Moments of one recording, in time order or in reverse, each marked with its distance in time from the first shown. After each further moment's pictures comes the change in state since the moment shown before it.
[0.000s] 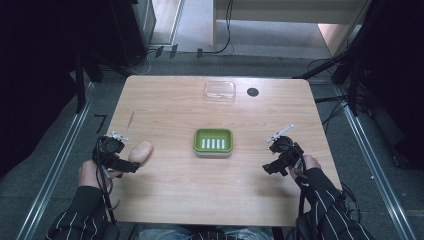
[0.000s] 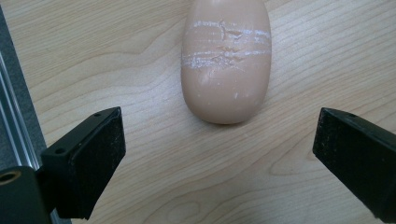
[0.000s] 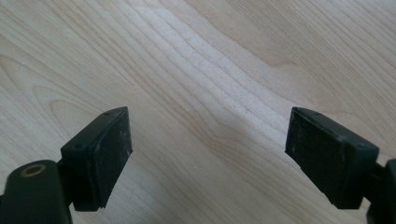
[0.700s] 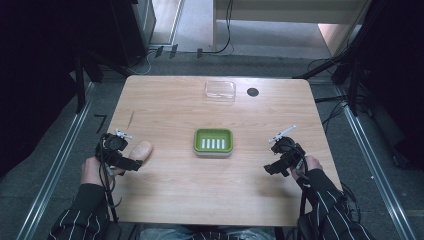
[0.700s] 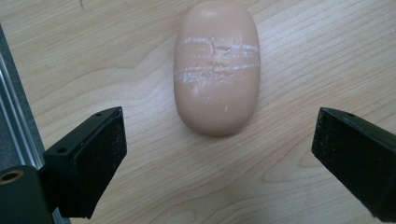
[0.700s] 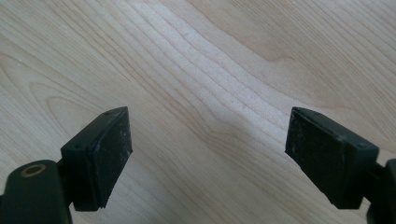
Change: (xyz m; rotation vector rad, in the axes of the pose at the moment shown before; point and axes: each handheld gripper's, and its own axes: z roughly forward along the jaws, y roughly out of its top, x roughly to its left) left arm -0.006 0.010 -0.003 0.002 0.007 0.032; right arm -0.003 -0.005 -0.001 -0.005 0.001 0.010
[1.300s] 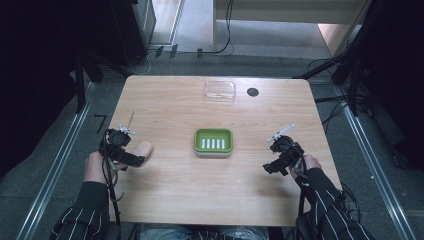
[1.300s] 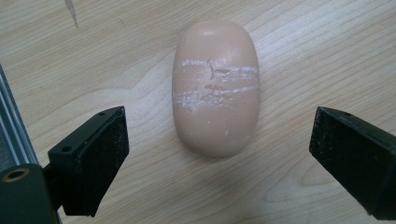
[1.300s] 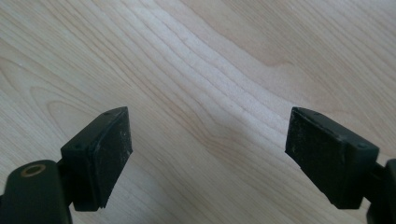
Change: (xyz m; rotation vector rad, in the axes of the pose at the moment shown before) left arm 0.005 0.013 0.009 0.015 -0.029 0.014; right arm 0.002 0.005 -0.001 0.002 -0.009 -0.009
